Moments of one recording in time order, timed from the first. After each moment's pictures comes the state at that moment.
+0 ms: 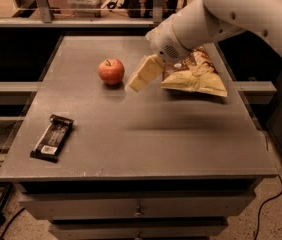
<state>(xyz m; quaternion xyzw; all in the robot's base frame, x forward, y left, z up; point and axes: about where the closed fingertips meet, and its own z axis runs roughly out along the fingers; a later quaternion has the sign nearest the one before) 0.607 0.008 0.931 -0.59 0.70 0.16 0.37</state>
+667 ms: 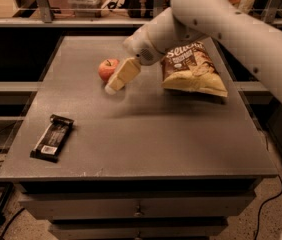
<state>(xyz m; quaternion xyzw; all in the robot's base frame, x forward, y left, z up) 0.642 0.067 0.897 -0.61 0.68 0.21 0.36</state>
